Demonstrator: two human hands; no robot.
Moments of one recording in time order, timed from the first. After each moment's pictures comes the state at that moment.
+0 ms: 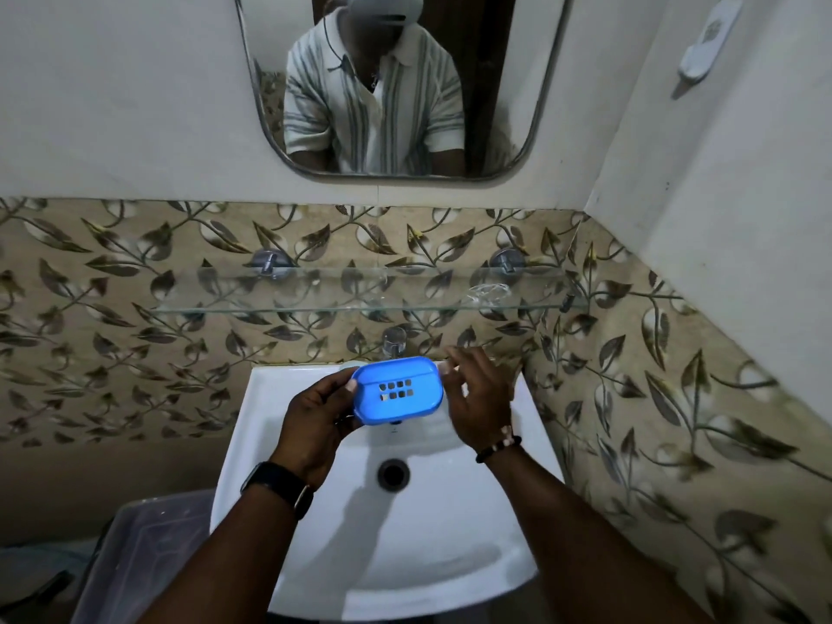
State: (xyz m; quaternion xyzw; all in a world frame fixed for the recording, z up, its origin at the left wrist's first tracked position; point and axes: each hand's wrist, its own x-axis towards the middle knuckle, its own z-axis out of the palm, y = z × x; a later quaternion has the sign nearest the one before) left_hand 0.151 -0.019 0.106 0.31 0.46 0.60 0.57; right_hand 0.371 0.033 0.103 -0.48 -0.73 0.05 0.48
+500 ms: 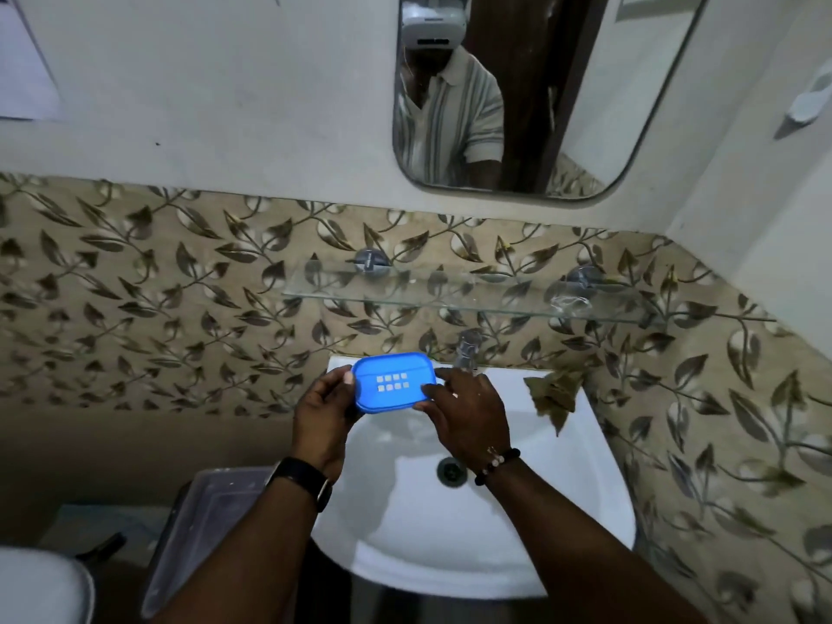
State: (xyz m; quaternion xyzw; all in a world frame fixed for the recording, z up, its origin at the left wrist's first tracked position) left_hand 0.058 -0.062 0.099 0.20 0.45 0.70 0.52; right_hand 0.263 -0.007 0.094 -0.37 -0.85 -0.16 0.34
